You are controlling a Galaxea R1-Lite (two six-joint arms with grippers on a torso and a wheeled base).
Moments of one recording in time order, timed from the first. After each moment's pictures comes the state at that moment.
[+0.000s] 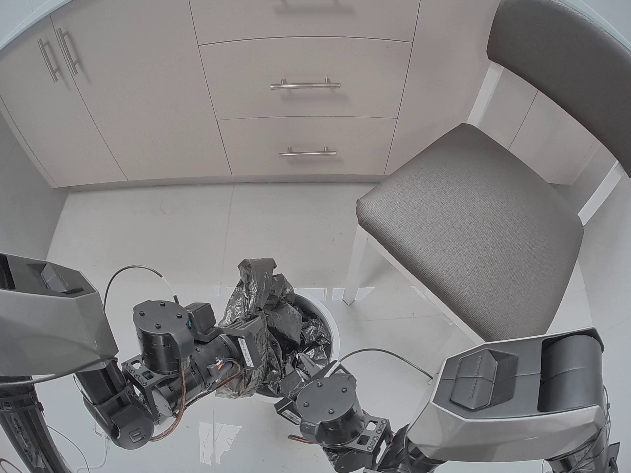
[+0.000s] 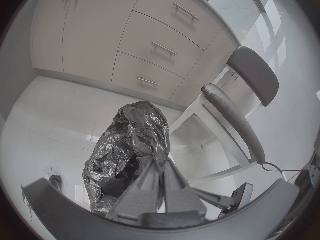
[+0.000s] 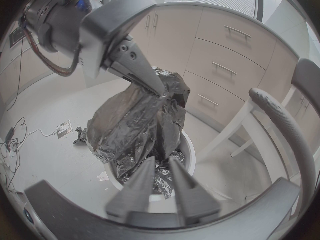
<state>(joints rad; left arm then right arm) -0.56 2.07 -0.32 -1.47 0.06 -0.39 1.06 2.42 -0.87 -1.27 -0.65 -0.31</state>
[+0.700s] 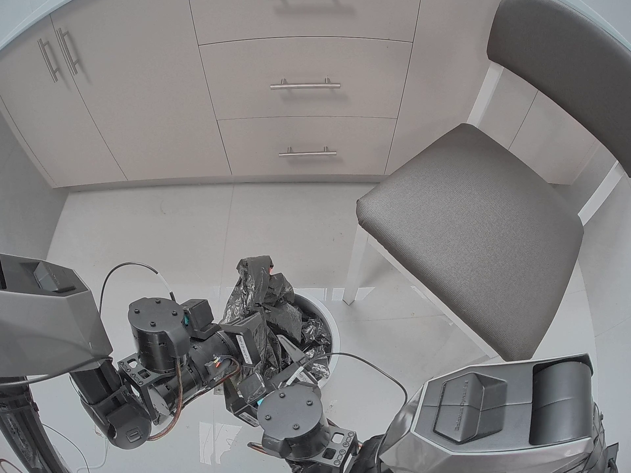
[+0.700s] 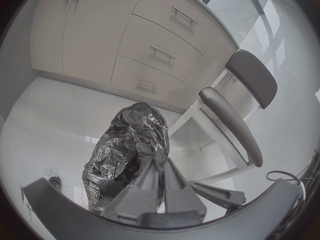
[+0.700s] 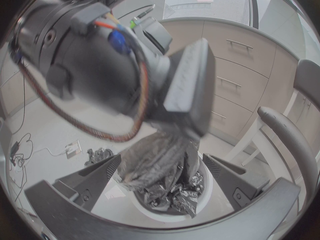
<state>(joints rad) -0.57 2.04 -0.32 -1.47 0.06 -0.39 1.15 2.45 -1.03 -1.27 -0.65 -0.30</state>
